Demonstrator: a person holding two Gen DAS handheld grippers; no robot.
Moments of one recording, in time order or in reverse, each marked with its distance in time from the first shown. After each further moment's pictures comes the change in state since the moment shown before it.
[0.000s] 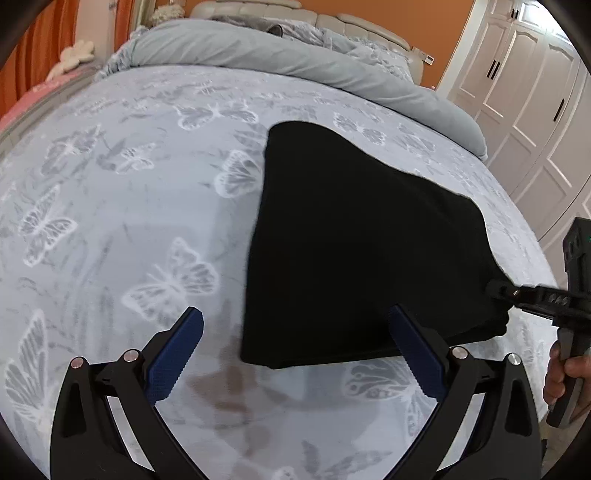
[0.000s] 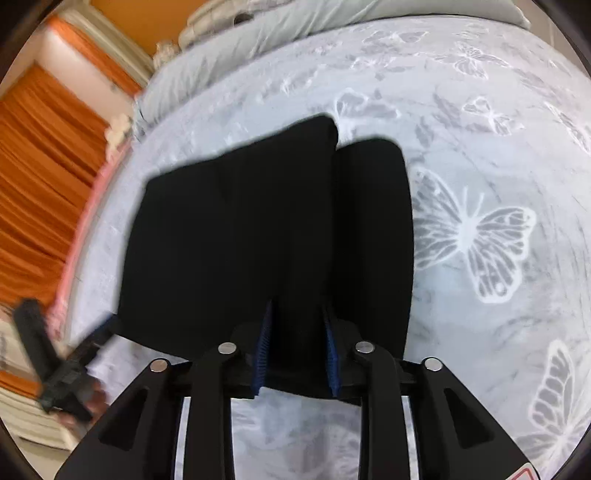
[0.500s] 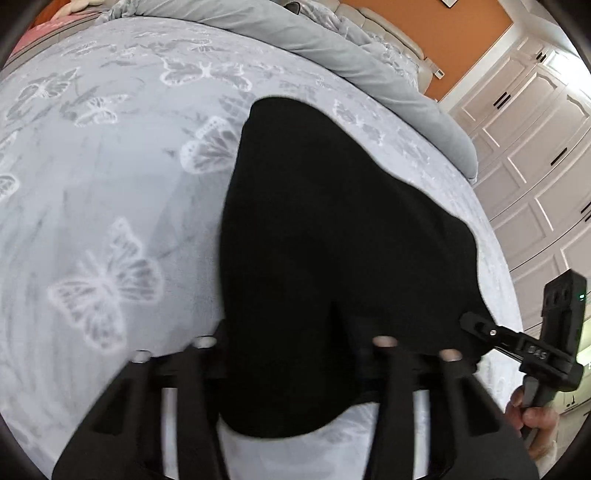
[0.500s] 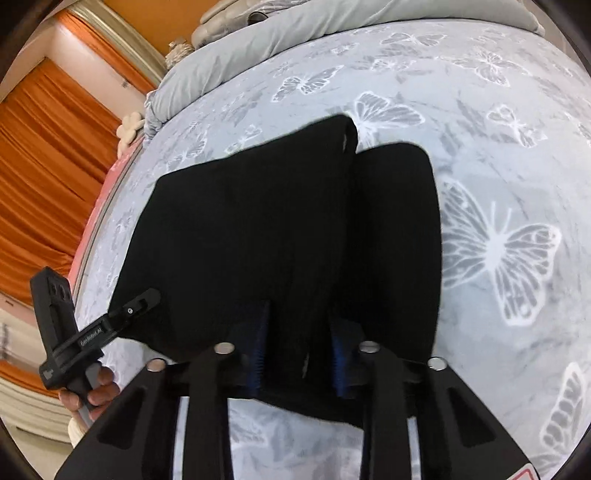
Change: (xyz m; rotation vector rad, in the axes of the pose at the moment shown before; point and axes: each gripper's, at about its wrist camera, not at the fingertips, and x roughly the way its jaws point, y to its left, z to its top) left arm 0.037 0.005 0.019 -0.164 0.063 -0.135; right arm 0.024 0.009 0.008 -0.047 0.010 0.027
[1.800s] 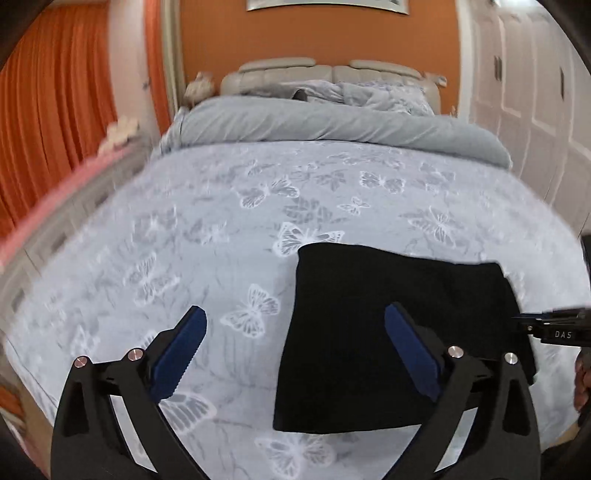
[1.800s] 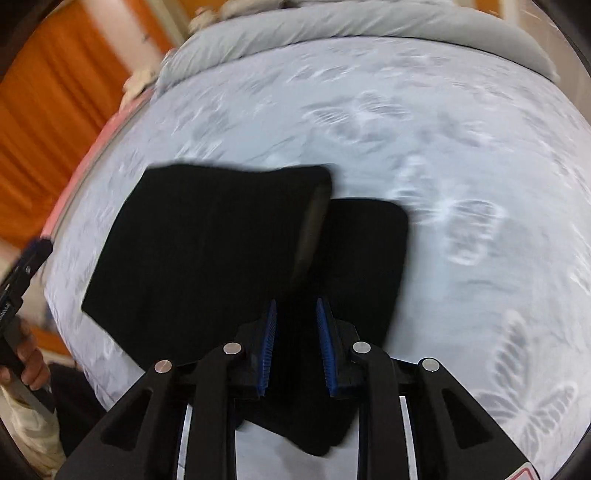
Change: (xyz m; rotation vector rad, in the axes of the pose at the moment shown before) left arm -0.113 -0.088 -0.049 0.331 -0.316 0.445; right arm -0.045 0.013 -0.049 -0.211 0.064 -0.106
